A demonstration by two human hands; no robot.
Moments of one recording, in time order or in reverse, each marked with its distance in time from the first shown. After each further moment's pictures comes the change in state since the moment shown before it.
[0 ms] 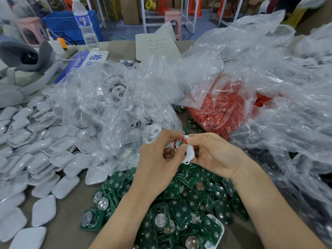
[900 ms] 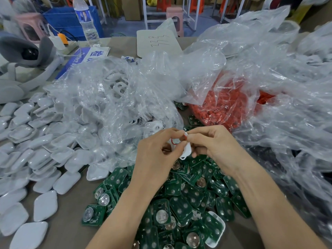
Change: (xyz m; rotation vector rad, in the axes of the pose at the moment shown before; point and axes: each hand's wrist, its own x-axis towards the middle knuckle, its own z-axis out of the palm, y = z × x) left_hand 0.003 0.003 -0.003 0.082 0.051 0.025; right_hand 0.001 0.005 -0.003 -0.299 0.169 -0.264
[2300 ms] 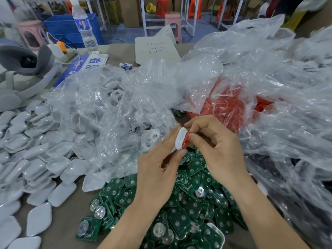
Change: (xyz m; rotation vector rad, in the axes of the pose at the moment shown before) left_hand -0.007 0.010 0.010 -0.113 0.119 0.120; right_hand -0.011 -0.010 0.014 -0.238 0.221 -0.520
